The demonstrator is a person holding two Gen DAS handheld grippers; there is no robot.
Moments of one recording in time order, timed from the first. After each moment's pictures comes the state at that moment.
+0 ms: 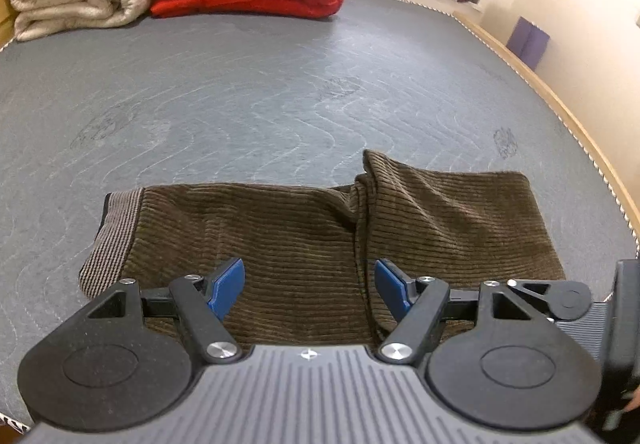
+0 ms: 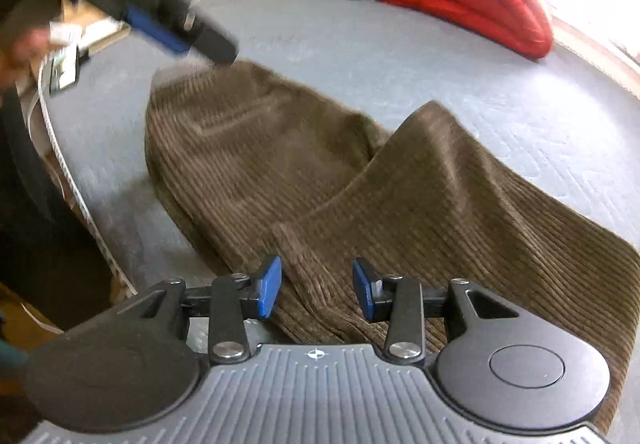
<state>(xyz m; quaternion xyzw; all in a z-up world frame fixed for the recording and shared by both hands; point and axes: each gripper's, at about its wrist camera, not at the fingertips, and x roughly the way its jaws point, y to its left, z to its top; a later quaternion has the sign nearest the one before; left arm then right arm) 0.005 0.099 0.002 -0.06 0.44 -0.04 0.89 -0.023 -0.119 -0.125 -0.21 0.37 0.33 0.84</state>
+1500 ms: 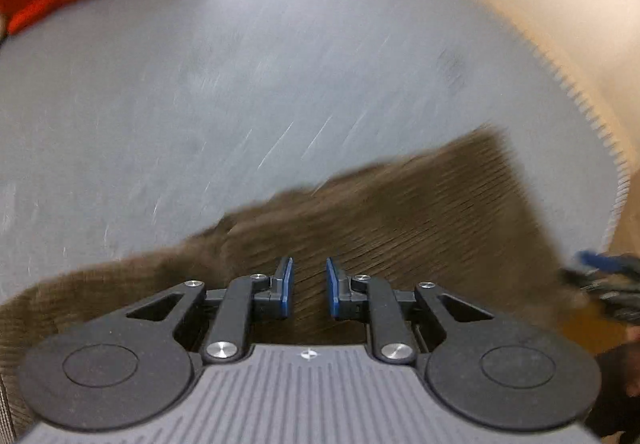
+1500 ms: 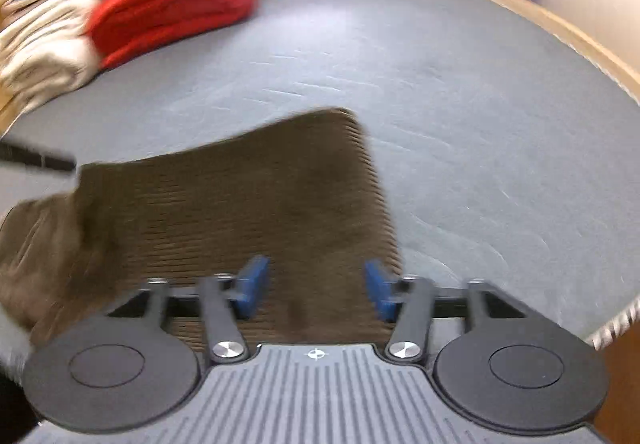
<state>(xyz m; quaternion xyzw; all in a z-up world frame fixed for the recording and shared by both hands) 0.159 -0.009 -0.067 0.03 0.54 -0.15 0.83 -0.004 -0.340 -0.118 0.08 0.42 -0.01 0.91</state>
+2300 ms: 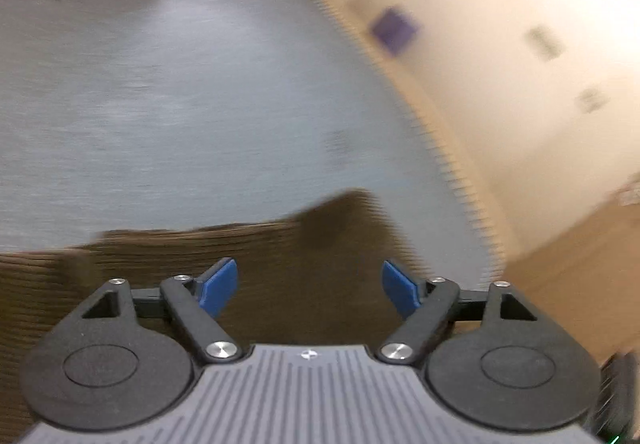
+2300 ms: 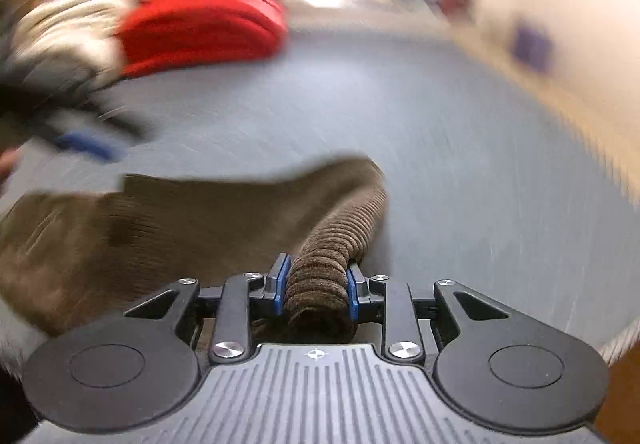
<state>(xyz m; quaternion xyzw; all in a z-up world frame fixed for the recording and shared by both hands) 0.139 0.000 -0.003 -0.20 0.44 -0.30 0.82 -0.051 -0.236 -0.056 -0.09 0.29 0.06 0.95</state>
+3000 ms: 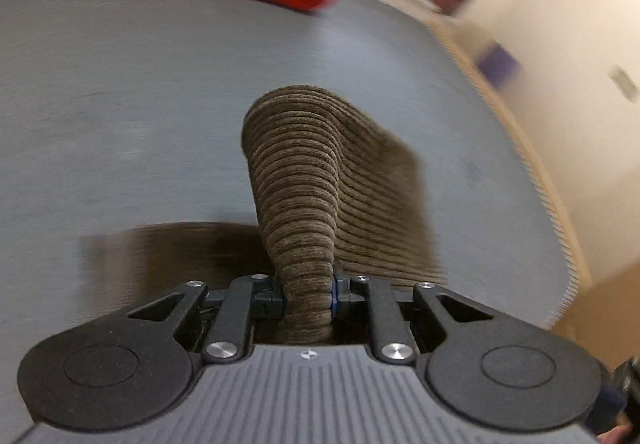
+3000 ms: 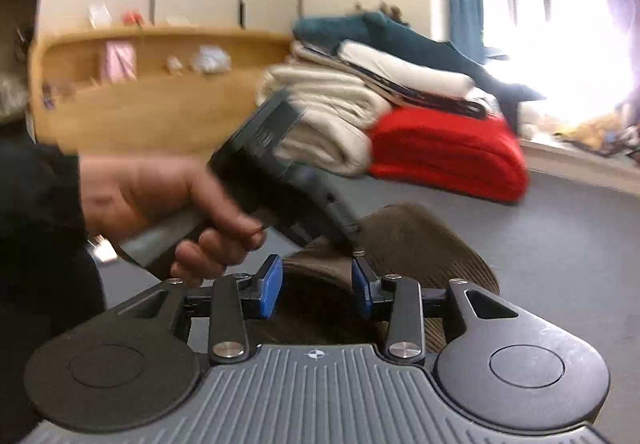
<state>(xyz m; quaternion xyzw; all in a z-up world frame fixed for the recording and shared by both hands) 0.101 0.213 -0.016 -0.16 0.47 -0.10 0.86 -0.093 -0.083 -0.012 -0.06 0.17 0.35 0.92</state>
